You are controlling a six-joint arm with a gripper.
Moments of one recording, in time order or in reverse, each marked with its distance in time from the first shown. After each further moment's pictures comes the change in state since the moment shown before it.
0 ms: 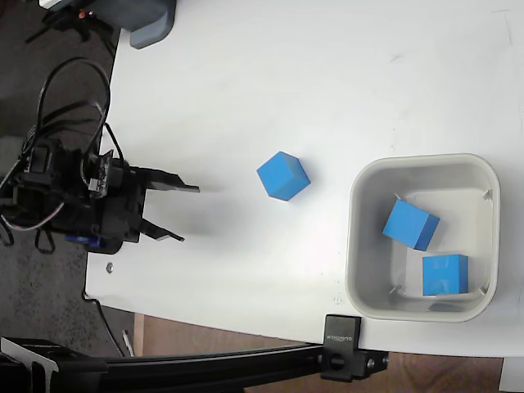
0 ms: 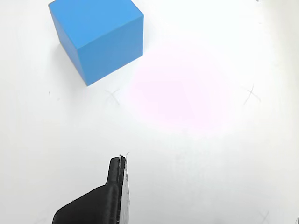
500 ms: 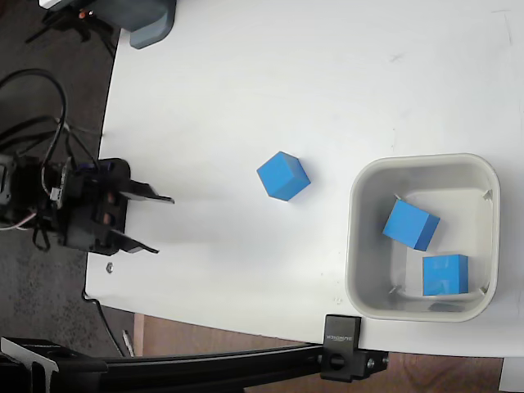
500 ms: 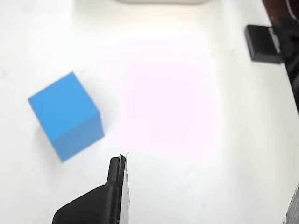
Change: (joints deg) arm 14.5 -2.3 -11.4 3.4 -10.6 -6.9
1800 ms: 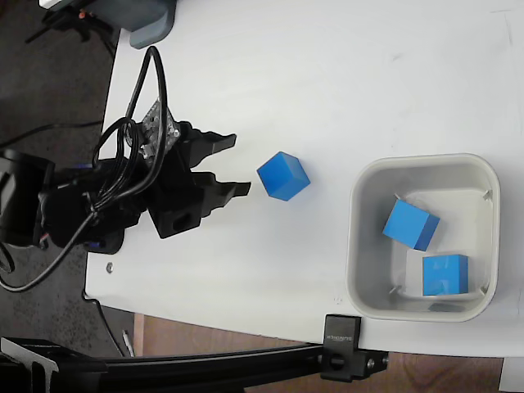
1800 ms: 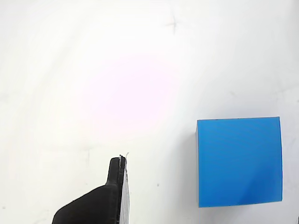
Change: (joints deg) arm 1.7 -62.9 -38.6 4.2 -27.4 -28.1
